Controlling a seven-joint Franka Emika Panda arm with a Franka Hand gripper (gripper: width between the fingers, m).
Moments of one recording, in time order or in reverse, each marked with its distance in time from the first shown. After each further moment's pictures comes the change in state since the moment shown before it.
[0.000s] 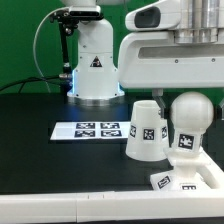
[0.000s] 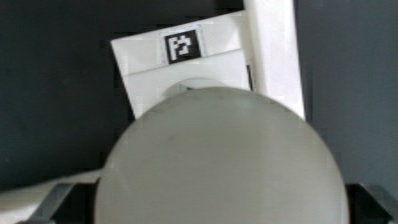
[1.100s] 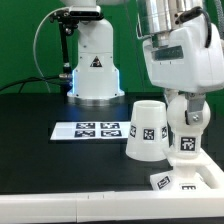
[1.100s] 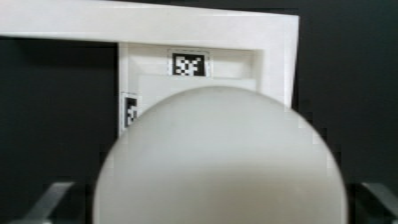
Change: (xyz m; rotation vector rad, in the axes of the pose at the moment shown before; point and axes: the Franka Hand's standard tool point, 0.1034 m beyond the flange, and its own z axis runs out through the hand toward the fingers) arm -0.002 0.011 0.002 0.174 -0.003 1.130
